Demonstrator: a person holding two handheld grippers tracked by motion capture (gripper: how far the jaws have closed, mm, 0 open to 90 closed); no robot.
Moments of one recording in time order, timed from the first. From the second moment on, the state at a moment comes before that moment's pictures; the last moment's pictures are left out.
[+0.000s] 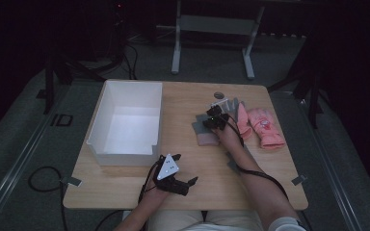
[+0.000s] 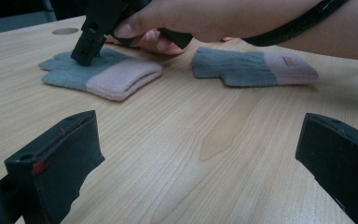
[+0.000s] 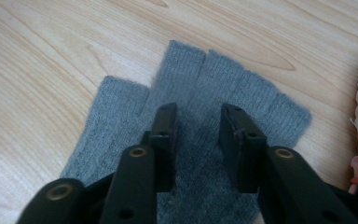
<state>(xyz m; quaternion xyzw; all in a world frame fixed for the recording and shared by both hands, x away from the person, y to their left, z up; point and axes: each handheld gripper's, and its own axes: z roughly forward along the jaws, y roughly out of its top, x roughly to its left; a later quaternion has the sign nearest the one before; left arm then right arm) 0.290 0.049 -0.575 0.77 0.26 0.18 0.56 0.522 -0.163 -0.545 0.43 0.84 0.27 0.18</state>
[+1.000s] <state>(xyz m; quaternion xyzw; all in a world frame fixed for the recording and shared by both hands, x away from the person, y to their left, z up) 0.288 0.048 -0.575 0.77 0.26 0.19 0.56 0.371 -0.174 -0.460 0.47 0.79 0.37 0.17</state>
